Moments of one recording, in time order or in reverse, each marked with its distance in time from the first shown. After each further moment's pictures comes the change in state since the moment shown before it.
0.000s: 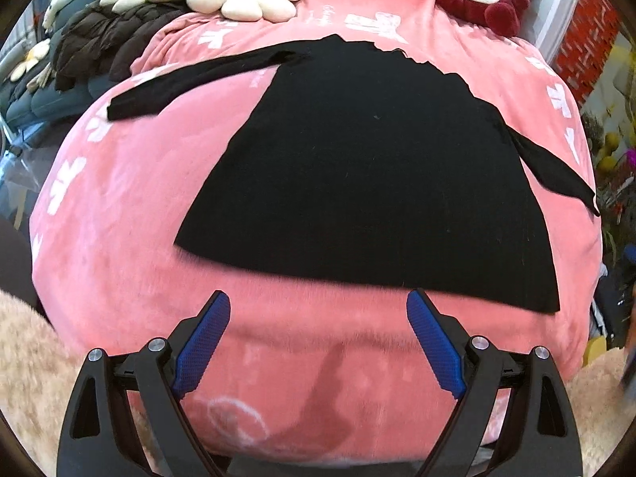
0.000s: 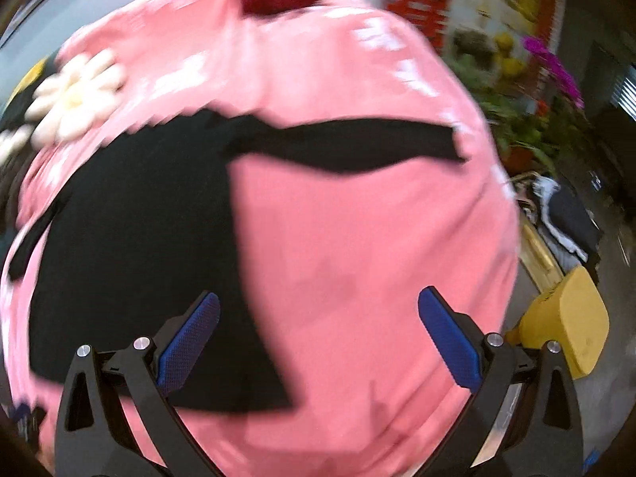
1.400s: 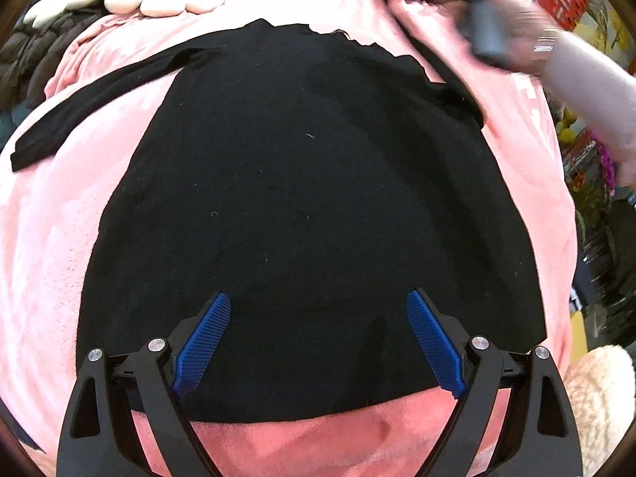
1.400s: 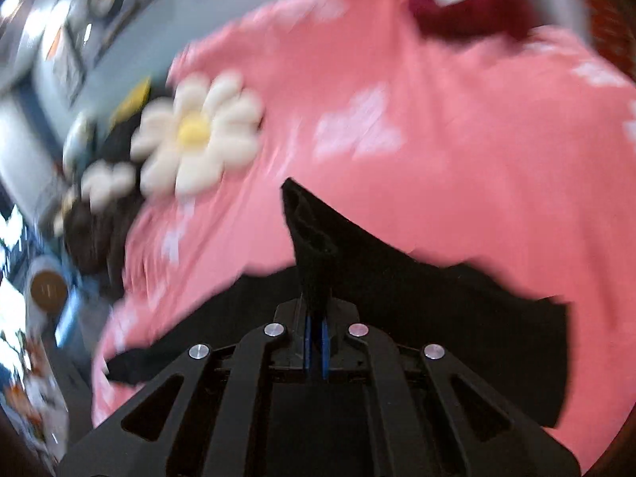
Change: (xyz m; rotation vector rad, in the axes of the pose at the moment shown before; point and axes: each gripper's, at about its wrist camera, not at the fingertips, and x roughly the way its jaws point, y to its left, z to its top) left arm 0.076 -0.023 0.070 0.102 0.062 -0.212; right arm 0.149 0.371 0.139 -0.278 0.063 0.565
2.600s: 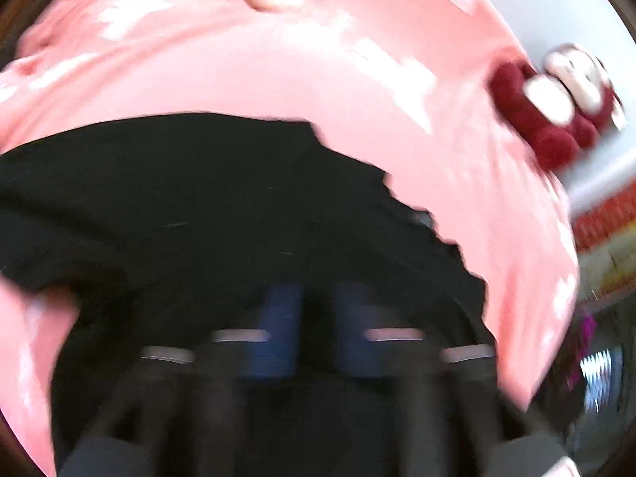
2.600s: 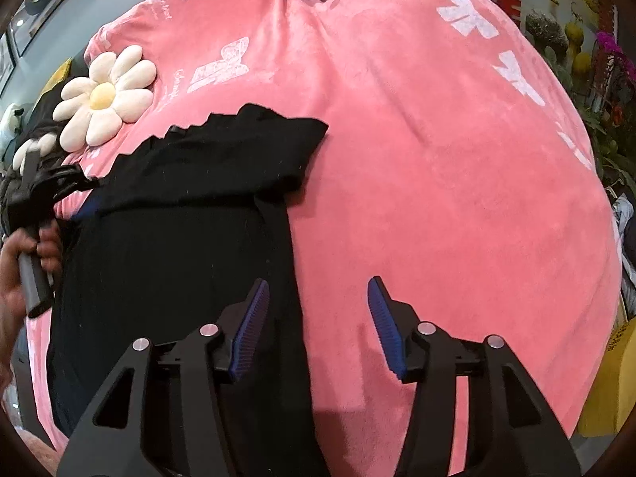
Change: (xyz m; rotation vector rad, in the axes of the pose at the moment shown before) left arm 0.128 0.069 0.269 -0.424 -0.067 -0.152; right arm -0.163 -0.167 -0.186 0.170 0.013 -0.303
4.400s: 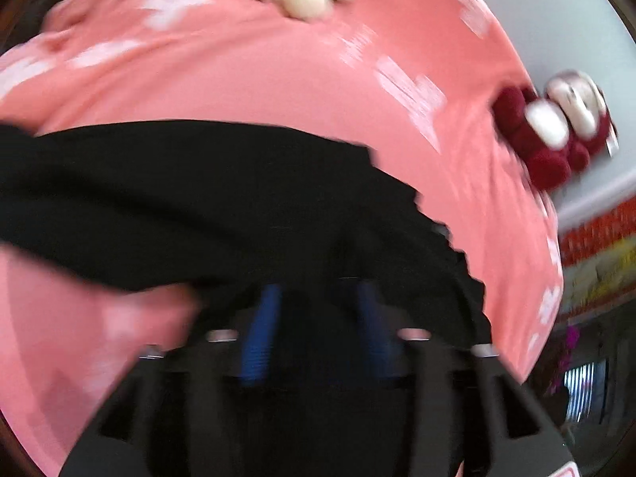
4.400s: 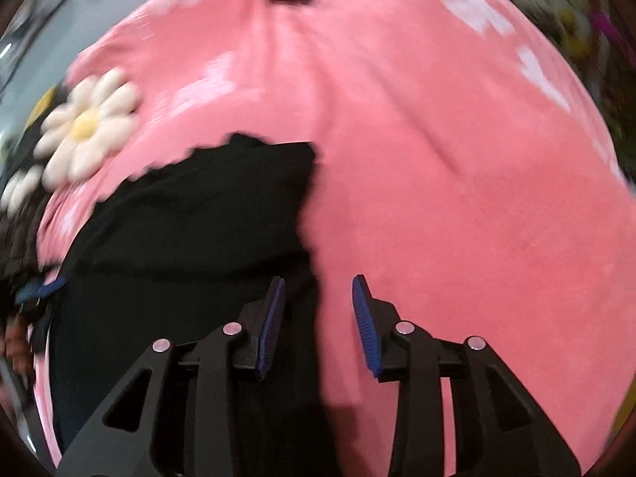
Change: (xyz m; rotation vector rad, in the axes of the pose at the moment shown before) left arm -0.068 0.082 -0.006 -0.112 -0.067 -0.002; right arm 0.028 0.028 0.035 -0.027 -0.056 0.013
